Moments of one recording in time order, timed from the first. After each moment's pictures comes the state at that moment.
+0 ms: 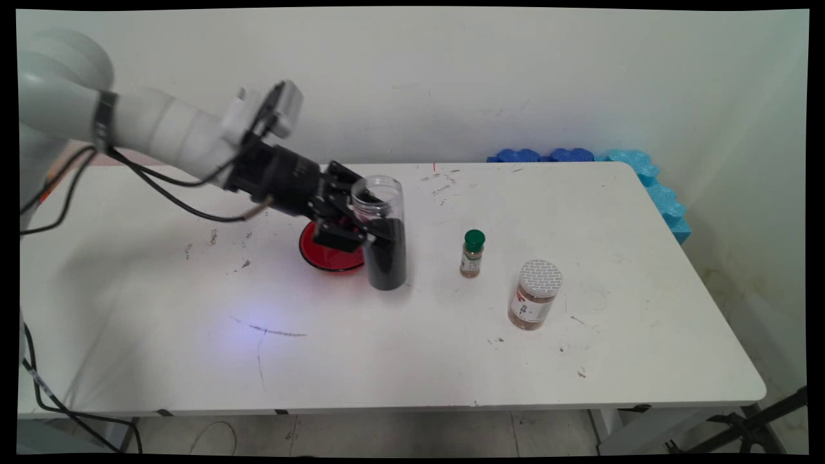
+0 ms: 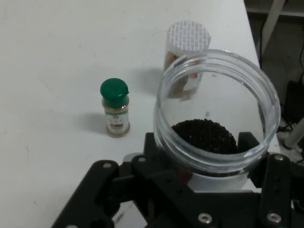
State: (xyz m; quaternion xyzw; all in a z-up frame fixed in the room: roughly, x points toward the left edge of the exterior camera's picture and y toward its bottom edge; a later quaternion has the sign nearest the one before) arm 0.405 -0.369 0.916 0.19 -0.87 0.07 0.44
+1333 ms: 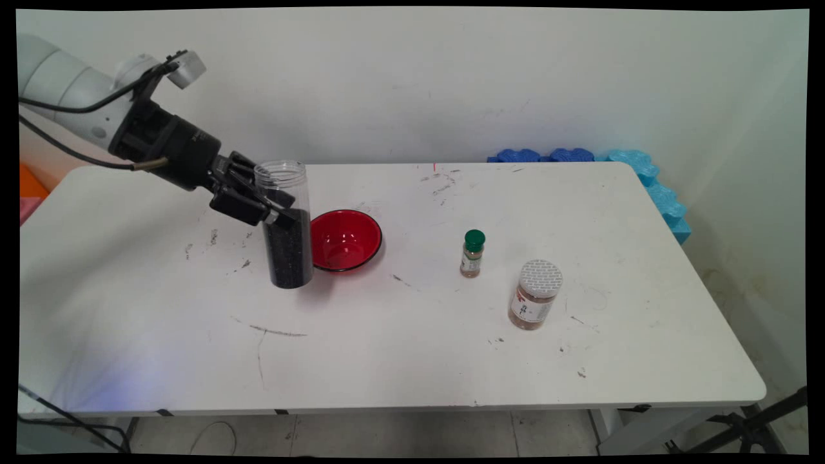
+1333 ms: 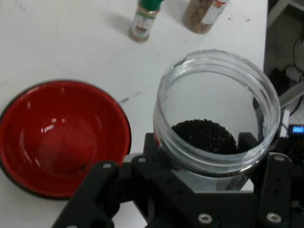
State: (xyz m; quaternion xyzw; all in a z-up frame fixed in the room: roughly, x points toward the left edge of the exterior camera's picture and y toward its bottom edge) arm 0.515 -0.354 0.955 0.35 -0.86 -0.01 0.38
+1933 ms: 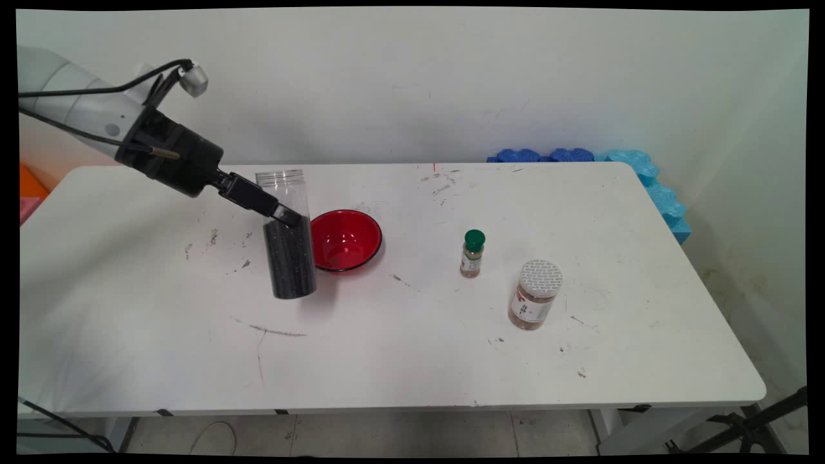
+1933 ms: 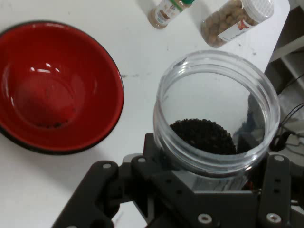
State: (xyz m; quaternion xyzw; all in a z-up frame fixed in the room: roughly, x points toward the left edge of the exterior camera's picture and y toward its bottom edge) arm 0.521 -0.360 0.939 0.51 -0.77 -0.10 0.37
